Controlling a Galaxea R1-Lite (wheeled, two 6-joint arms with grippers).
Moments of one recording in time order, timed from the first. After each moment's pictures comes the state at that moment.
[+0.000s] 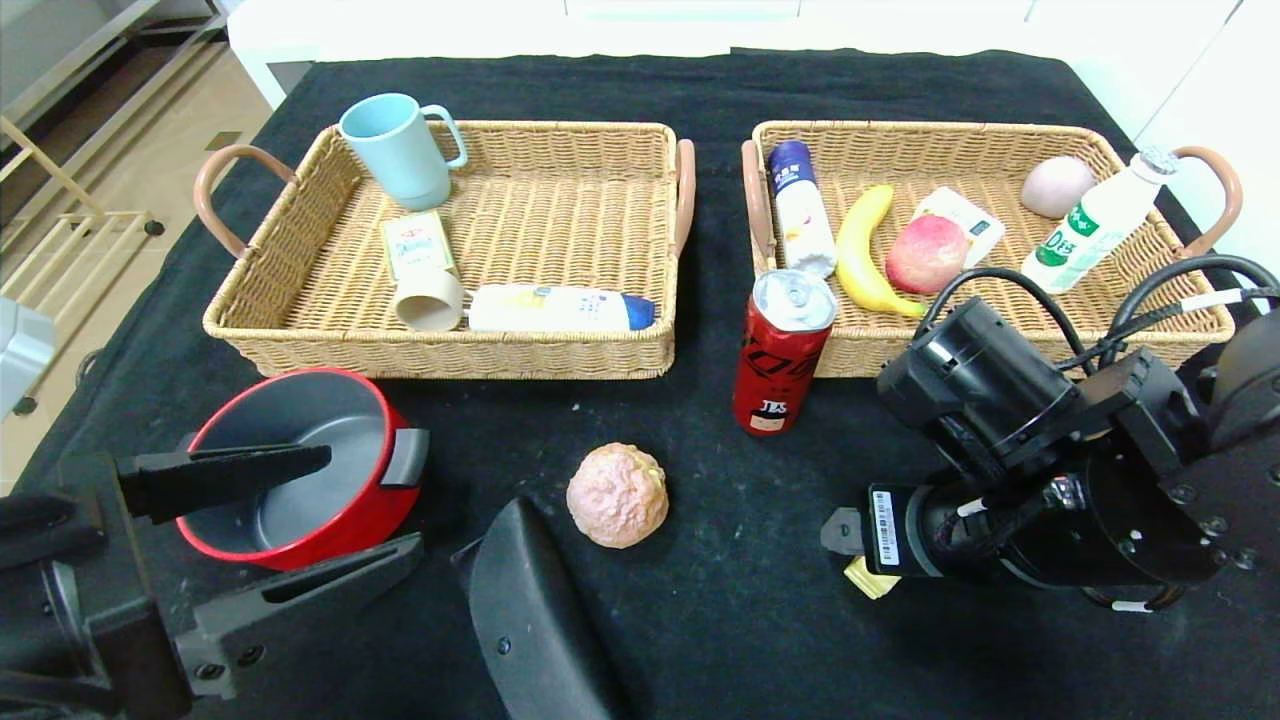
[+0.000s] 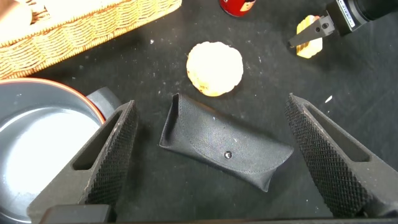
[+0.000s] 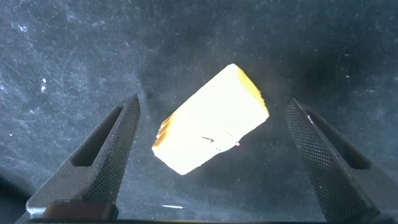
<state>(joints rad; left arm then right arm) -0.38 1.01 -0.67 -0.12 -0.28 0.08 0.75 1.74 -1.32 0.60 -0.34 0.71</state>
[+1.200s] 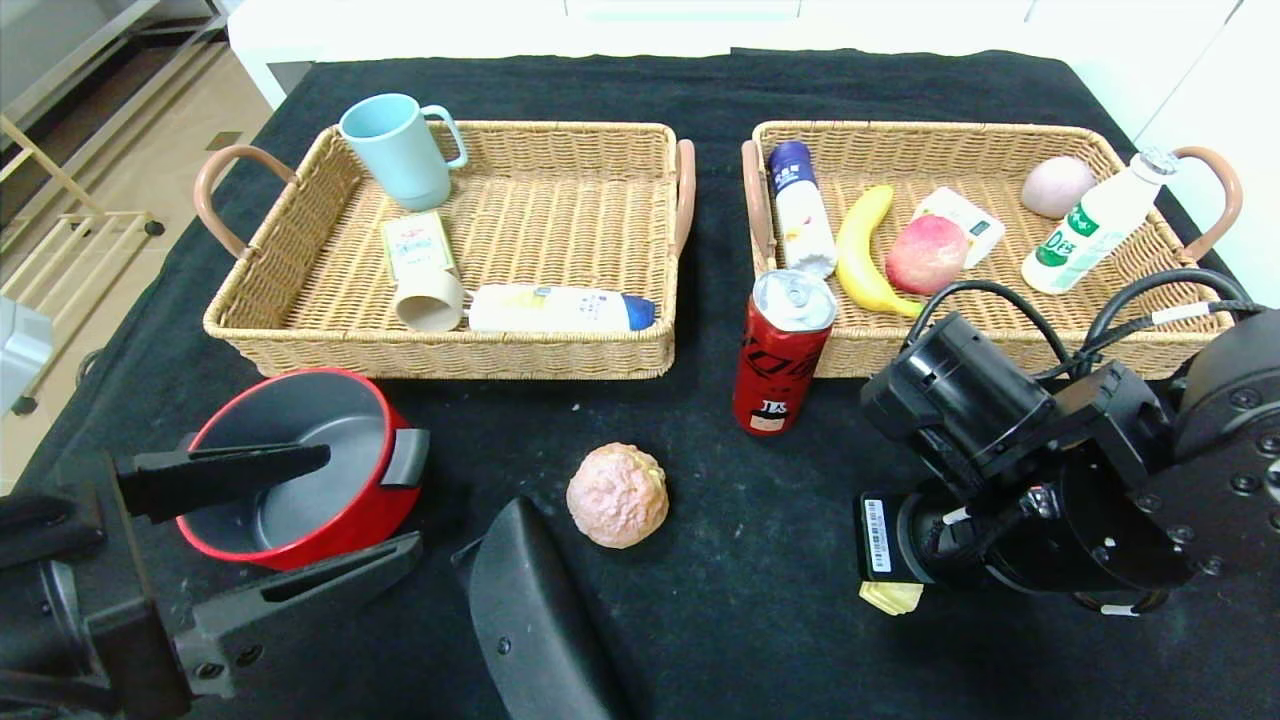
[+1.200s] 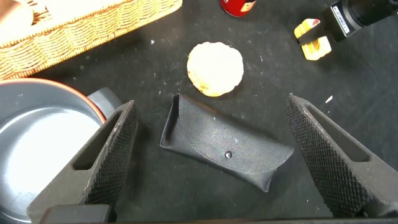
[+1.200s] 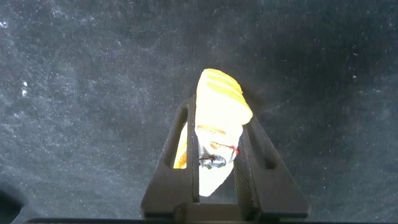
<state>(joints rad) -0.38 1.01 -0.67 -0.12 -0.28 0.08 0.75 1.76 -1.32 0.60 -0.35 0.71</state>
